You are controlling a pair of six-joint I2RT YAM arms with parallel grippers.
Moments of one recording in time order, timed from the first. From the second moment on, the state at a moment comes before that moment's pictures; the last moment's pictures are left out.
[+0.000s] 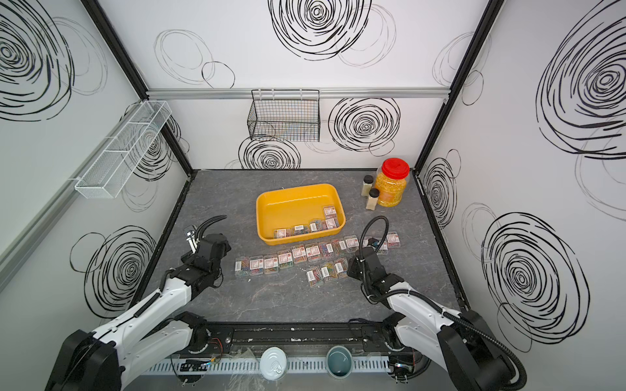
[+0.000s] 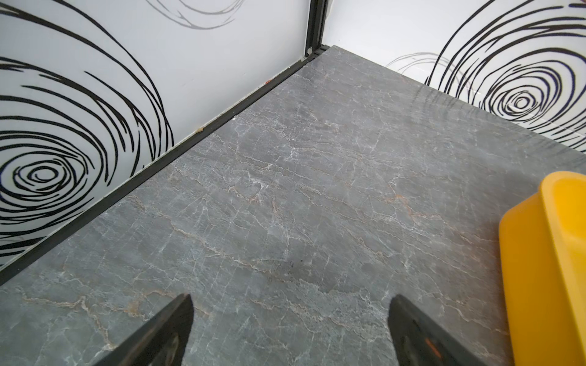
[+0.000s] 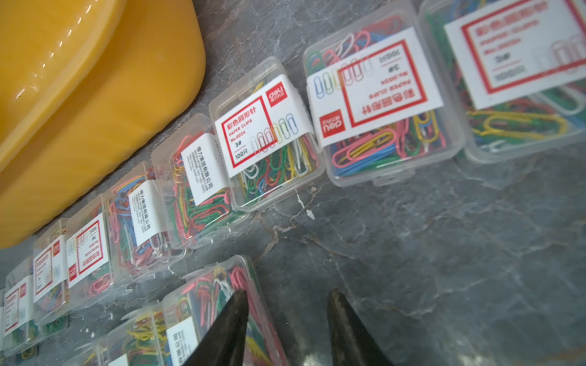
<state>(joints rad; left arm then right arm) -0.32 0.97 0.42 -0.21 -0.76 -0.71 0.54 1.02 0.25 -0.05 0.15 0.76</state>
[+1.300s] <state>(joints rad) -0.35 0.96 0.42 -0.24 -0.81 -0.72 0.52 0.79 0.44 -0.15 0.28 0.83</state>
